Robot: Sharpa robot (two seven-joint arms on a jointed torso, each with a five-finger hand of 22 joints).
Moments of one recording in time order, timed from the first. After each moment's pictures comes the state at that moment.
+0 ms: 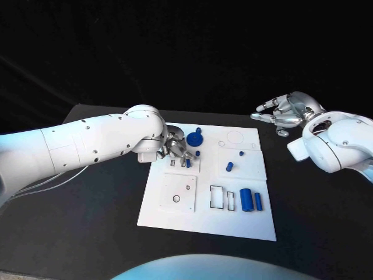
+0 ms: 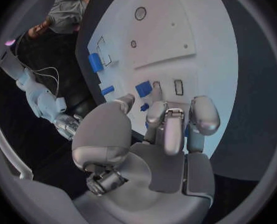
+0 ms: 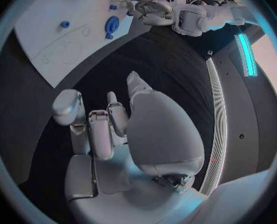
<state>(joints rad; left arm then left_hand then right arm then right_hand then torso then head) 1.27 -0.65 -0.07 1.35 -1.04 0.29 -0.51 1.00 -0.07 0.30 0.29 0.06 0.81 0.08 0.75 0.59 1.29 0.01 1.29 1.10 1.47 -0.05 1.52 1.31 0.11 1.30 0.05 1.36 1.04 1.36 -0.89 -0.14 1.61 -0.70 -0.55 -0.20 1.40 -0.13 0.12 0.27 0.08 0.84 0.17 0.23 0.30 1.34 0.09 1.32 1.30 1.46 0.01 1.48 1.31 0.11 1.29 0.12 1.10 1.16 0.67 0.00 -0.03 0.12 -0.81</state>
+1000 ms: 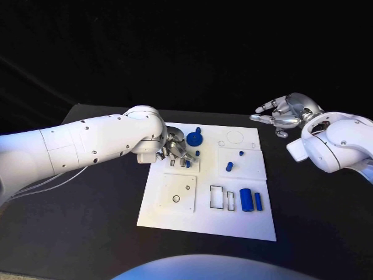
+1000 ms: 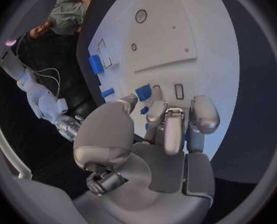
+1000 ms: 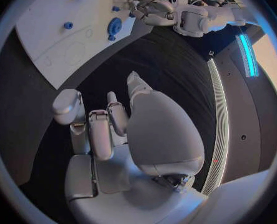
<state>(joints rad) 1.27 -0.65 -0.07 1.36 -1.03 0.30 -0.52 1.05 -0.05 0.30 0.29 0.06 0.81 0.09 0.76 0.61 1.29 0.01 1.29 1.11 1.47 -0.05 1.51 1.31 0.11 1.30 0.06 1.36 1.04 1.36 -0.88 -0.14 1.59 -0.70 -0.54 -0.21 1.40 -0.13 0.12 0.27 0.08 0.84 0.17 0.23 0.30 1.34 0.09 1.32 1.30 1.46 0.01 1.48 1.31 0.11 1.29 0.12 1.09 1.16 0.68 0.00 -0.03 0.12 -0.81</state>
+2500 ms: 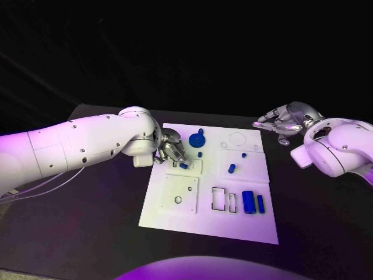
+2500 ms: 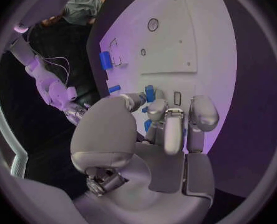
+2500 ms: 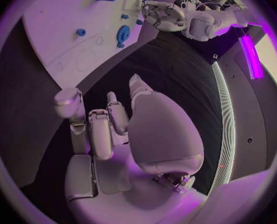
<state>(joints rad) 1.26 -0.73 -0.06 1.42 -0.91 0.27 -0.51 1.21 -0.12 0.68 0.27 0.05 0.76 0.09 0.80 0.67 1.25 0.01 1.24 1.03 1.47 -0.05 1.51 1.31 0.11 1.28 0.06 1.35 1.04 1.34 -0.87 -0.14 1.56 -0.72 -0.47 -0.25 1.36 -0.11 0.11 0.29 0.08 0.83 0.18 0.25 0.30 1.33 0.09 1.31 1.28 1.46 0.01 1.47 1.31 0.11 1.26 0.12 1.05 1.13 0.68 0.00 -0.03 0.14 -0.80</state>
